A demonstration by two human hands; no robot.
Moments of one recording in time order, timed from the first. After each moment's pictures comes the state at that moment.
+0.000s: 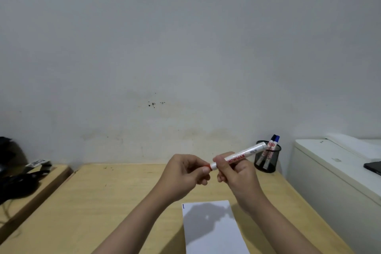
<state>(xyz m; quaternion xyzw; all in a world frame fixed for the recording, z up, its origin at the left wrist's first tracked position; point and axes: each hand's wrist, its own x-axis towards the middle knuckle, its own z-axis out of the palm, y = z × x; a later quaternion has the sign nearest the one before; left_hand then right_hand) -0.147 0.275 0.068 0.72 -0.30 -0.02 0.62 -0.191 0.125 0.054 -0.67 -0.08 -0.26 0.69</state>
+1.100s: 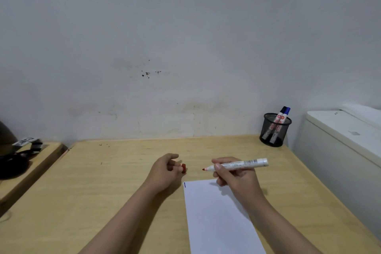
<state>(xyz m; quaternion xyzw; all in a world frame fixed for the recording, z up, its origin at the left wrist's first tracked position) -0.049 0.296 -0.059 0.85 -0.14 -0.04 0.50 -0.171 0.115 -0.025 -0.66 0.03 -0.18 0.73</state>
